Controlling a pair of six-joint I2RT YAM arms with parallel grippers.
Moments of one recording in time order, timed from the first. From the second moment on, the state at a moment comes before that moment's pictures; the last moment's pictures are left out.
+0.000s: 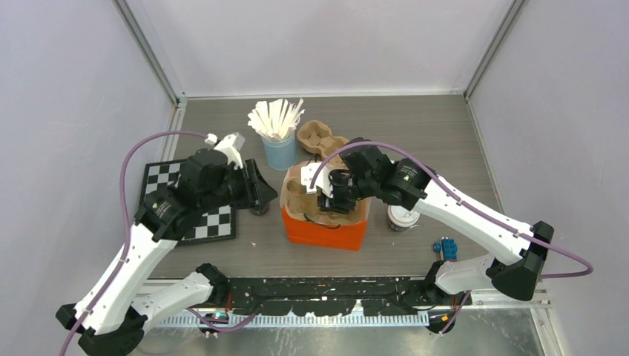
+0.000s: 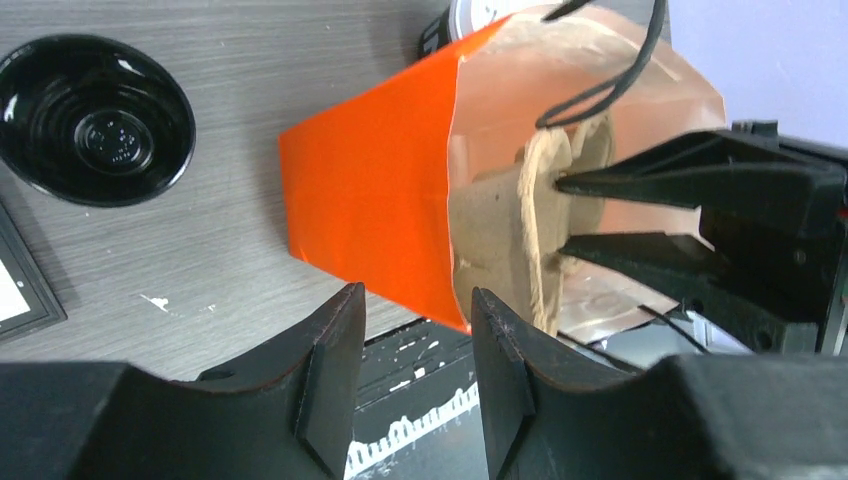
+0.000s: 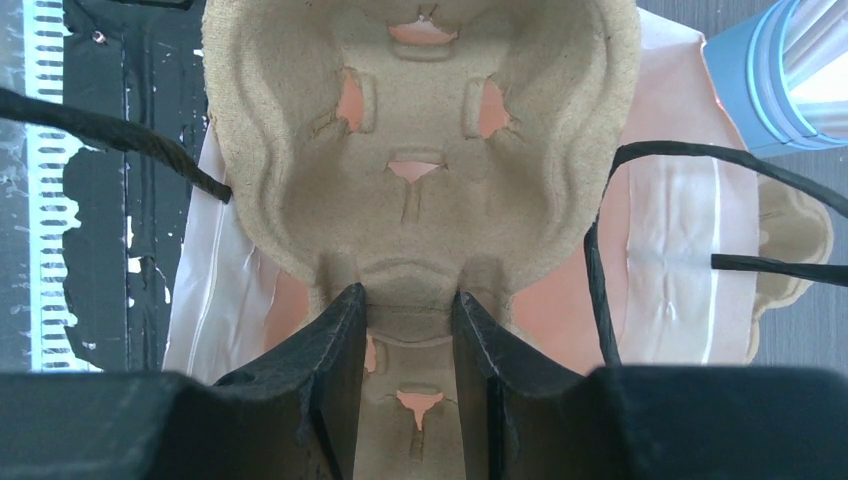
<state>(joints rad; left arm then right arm) -0.64 0.86 1.22 -0.96 0.06 -0.67 0.93 1.31 1.36 -0.78 -0.35 -0.58</state>
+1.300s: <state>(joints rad) -0.51 1.25 1.52 -0.88 0.38 -0.46 0.93 1.23 1.33 -0.85 -0.40 -0.66</state>
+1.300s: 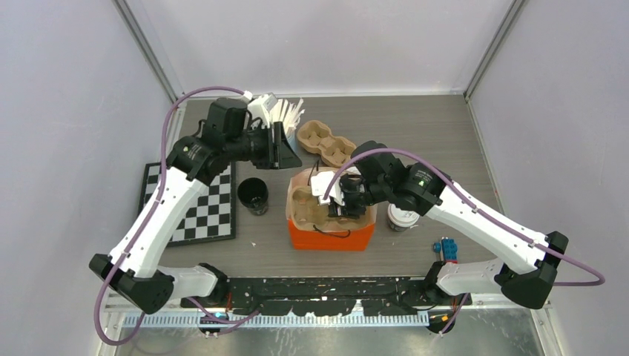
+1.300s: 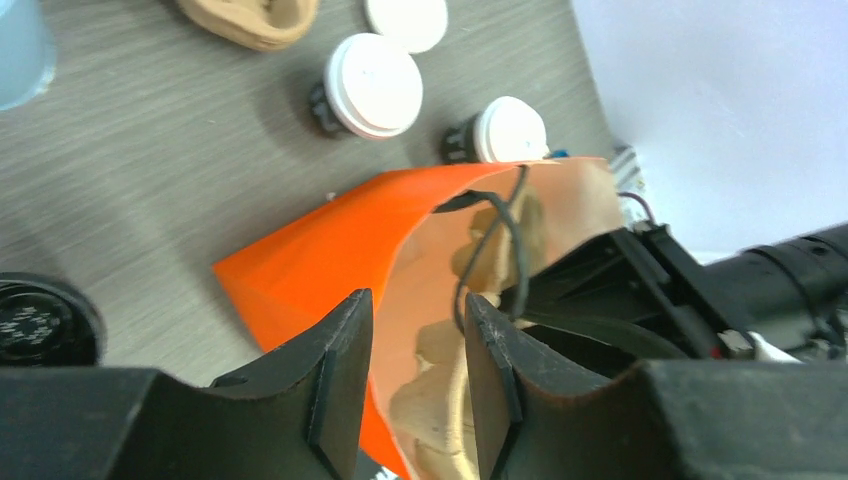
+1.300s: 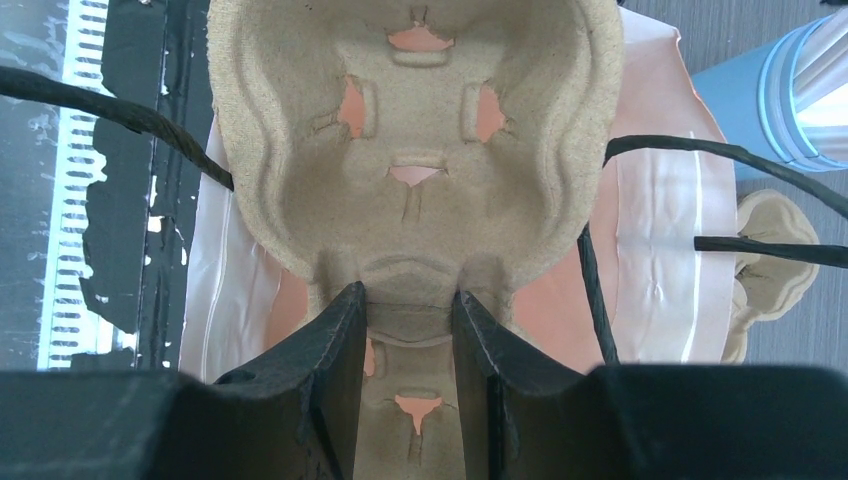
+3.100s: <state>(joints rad) -0.41 1.39 1.72 -0.99 0.51 -0.78 0.93 1.26 1.30 -0.82 -0.18 -0.58</state>
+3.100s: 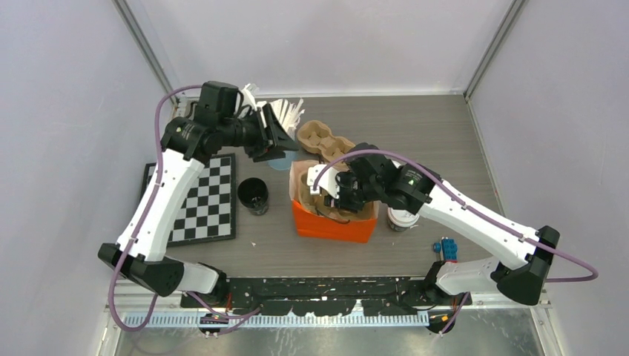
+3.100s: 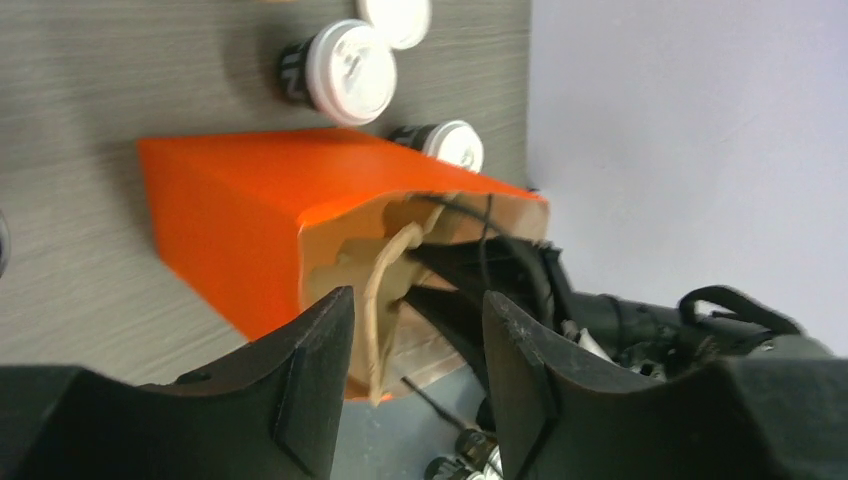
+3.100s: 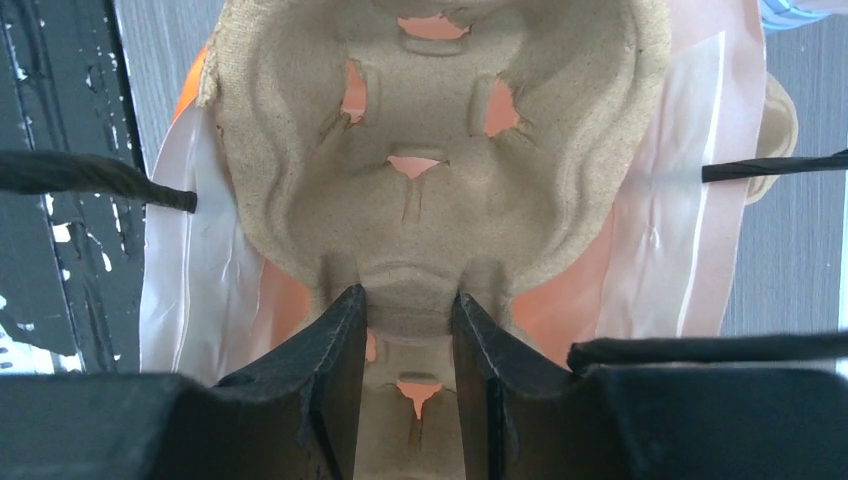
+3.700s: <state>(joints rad) -0.41 1.29 1.51 -1.11 0.44 -0.67 0.93 1.29 1.31 -0.80 -0.11 -0.48</state>
